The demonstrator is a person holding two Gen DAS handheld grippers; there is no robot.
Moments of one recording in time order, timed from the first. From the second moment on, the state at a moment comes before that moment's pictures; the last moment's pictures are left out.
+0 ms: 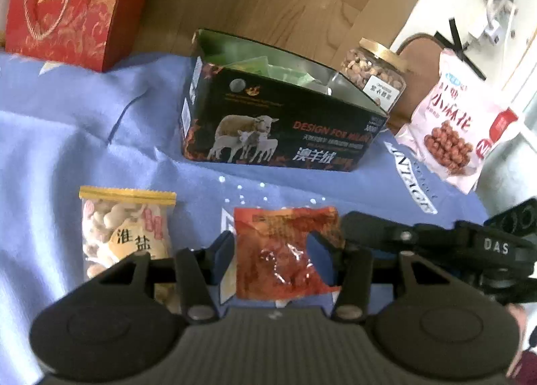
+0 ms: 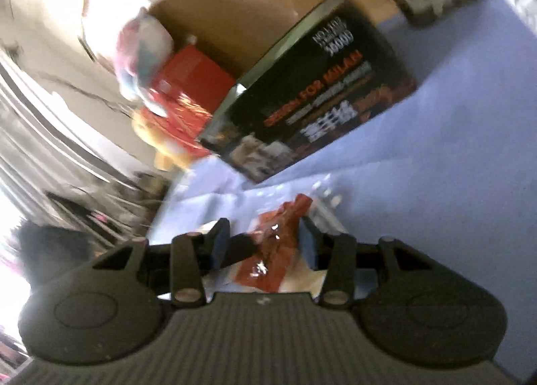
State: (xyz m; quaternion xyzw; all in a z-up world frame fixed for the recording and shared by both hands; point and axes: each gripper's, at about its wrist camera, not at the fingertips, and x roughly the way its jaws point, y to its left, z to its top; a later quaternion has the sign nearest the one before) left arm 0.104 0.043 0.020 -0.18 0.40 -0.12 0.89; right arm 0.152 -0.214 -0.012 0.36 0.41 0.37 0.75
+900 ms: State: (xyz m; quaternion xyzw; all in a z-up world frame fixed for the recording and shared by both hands) left arm 0.100 0.063 0.023 -0.28 0.40 -0.17 0.86; right arm 0.153 -0.240 -0.018 0.46 0.39 0.39 0.69
